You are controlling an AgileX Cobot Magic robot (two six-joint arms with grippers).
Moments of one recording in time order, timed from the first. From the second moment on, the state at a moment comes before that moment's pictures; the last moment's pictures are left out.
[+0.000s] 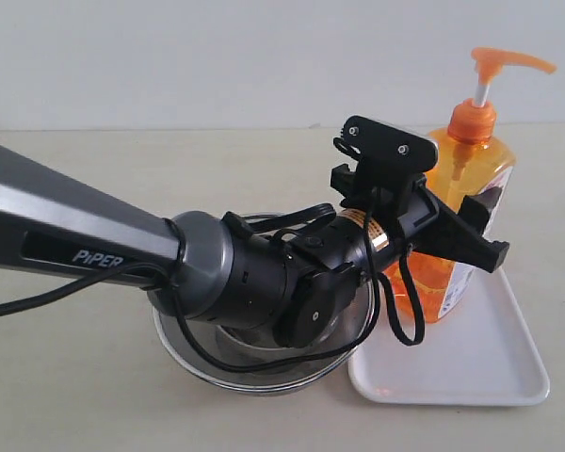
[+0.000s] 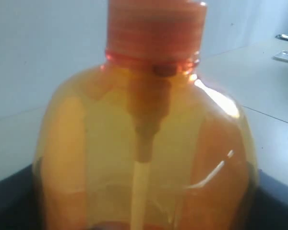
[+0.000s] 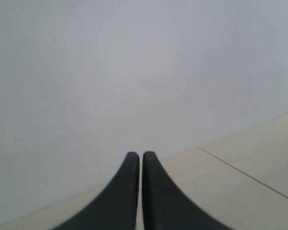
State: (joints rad) left arm -0.96 2.15 -1.24 -0.23 -0.73 0.09; right arm 0.71 0.66 -0.01 1.12 -1.21 -0.60
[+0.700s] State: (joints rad) left arm -0.96 2.13 -1.25 -0.22 -0.69 0.10; right arm 0.71 0.66 -0.01 1.12 -1.21 -0.60
